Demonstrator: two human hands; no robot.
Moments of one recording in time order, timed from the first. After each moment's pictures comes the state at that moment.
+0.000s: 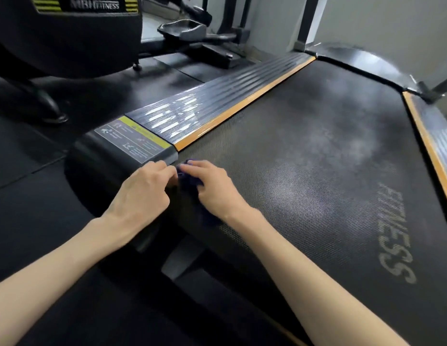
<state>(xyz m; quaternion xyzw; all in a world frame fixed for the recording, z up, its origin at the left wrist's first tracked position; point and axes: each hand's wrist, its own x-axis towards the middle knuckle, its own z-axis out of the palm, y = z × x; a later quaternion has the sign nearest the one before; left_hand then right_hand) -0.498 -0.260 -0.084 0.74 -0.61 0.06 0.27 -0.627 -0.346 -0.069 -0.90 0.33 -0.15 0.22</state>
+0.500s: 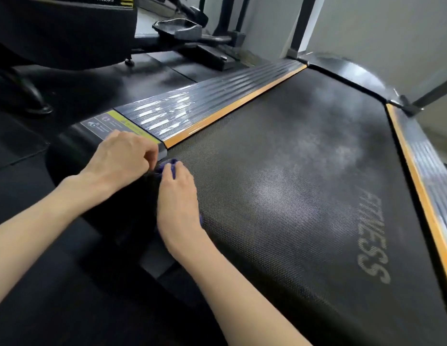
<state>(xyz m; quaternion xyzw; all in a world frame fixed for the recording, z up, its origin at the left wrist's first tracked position) -0.474 -0.278 -0.045 0.76 -0.59 0.03 0.25 -0.589 -0.300 -0.087 -0.88 0.43 -0.15 0.10</state>
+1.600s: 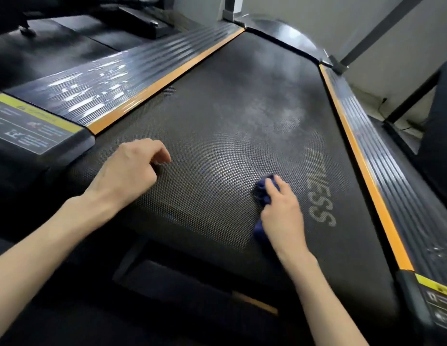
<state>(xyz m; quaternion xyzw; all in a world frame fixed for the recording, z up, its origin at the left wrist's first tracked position) -0.548 -0.326 -0.088 0.62 -0.68 -0.09 0.38 -0.818 -0.324 -0.086 -0.68 0.70 -0.19 0.06</state>
